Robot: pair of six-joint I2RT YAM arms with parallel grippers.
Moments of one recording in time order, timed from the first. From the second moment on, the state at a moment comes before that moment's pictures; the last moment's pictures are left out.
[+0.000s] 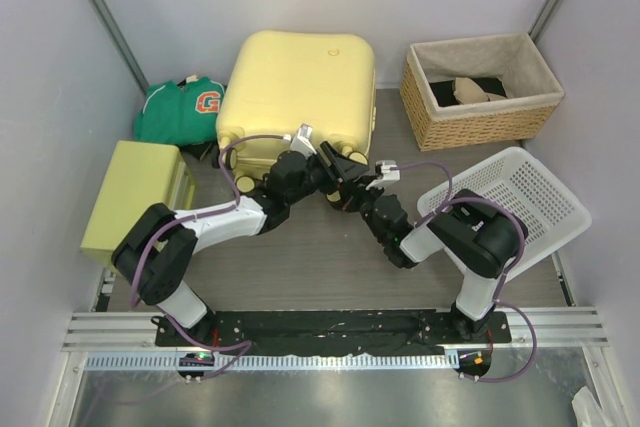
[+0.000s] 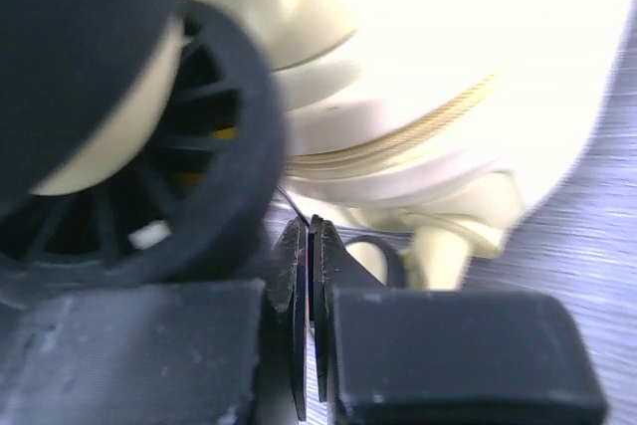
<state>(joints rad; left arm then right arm) -0.76 1.59 0.88 0.55 0.12 -1.17 0.75 1.79 0.48 1.29 0.31 0.55</state>
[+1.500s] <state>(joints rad) -0.60 1.25 1.11 -0.13 0.25 -0.59 0.71 1.29 0.21 1.14 0.24 0.47</state>
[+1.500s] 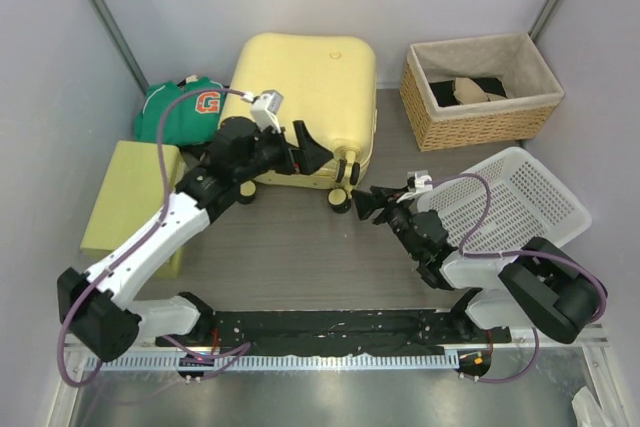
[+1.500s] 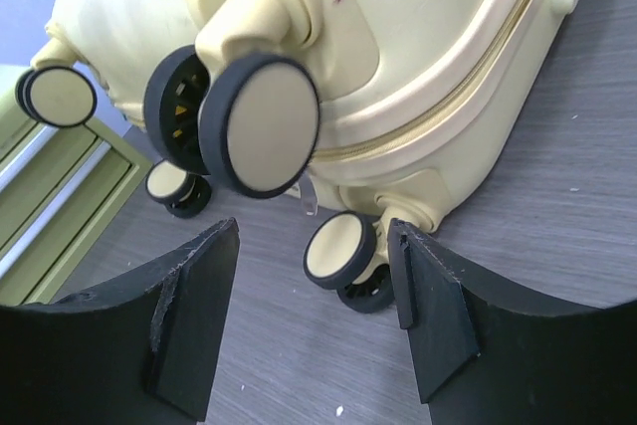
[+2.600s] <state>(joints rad) -0.22 1.36 1.25 -0.67 -0.04 -0.16 0.75 1.56 0.21 1.27 0.16 0.53</state>
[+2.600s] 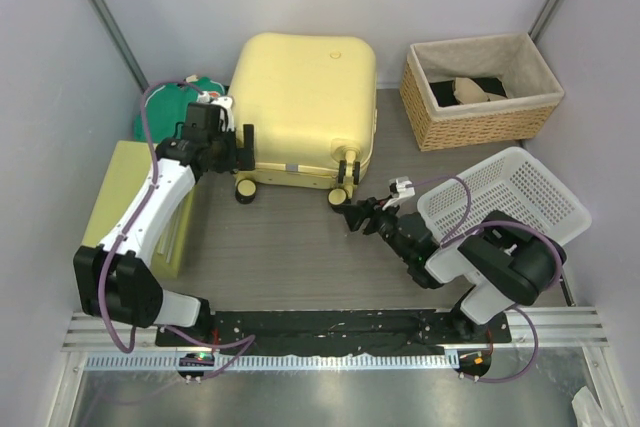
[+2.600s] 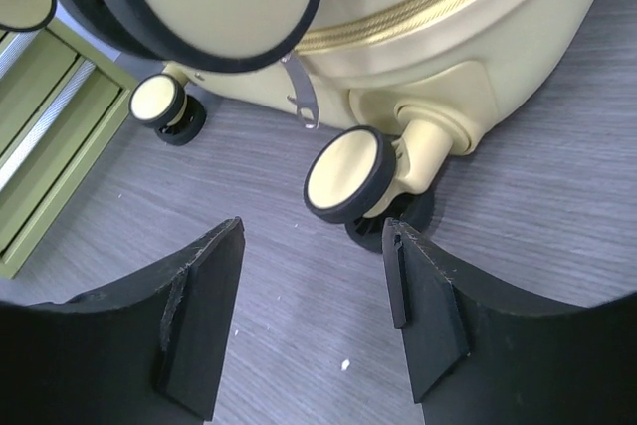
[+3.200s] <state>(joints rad) -0.20 1.40 1.18 -0.64 0.17 -0.21 0.75 1.70 0.37 1.29 0.27 0.44</state>
